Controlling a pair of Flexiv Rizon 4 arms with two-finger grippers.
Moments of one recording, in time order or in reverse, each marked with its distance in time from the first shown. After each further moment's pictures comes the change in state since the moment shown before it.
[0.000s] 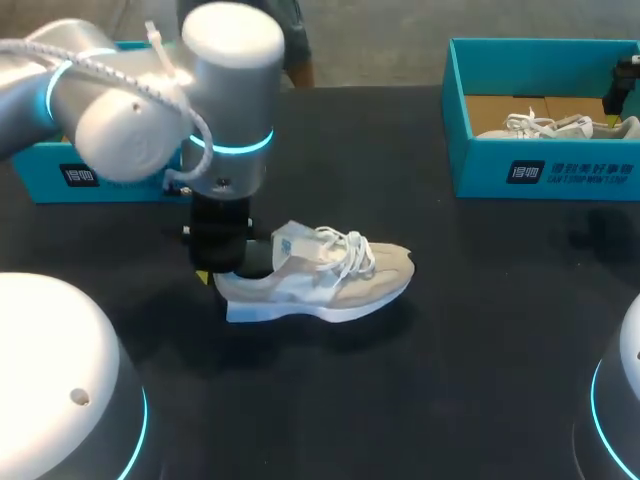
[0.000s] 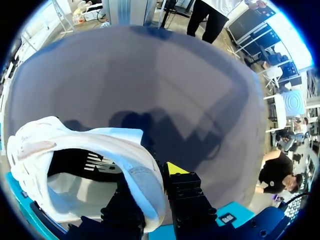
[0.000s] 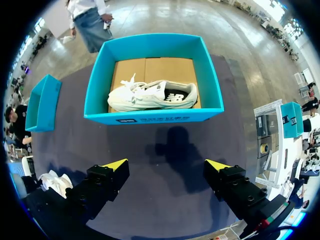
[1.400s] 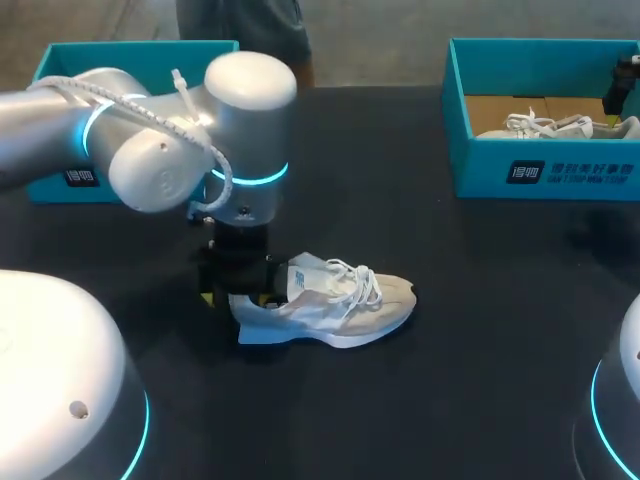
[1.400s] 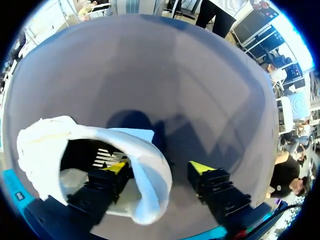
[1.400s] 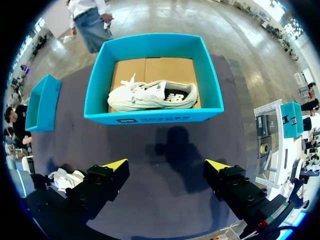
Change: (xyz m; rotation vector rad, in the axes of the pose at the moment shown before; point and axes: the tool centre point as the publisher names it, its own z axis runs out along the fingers) left arm -0.034 0.002 0.045 0.043 -0.046 -0.015; right arm 0.000 0.000 0.000 0.000 0.000 0.000
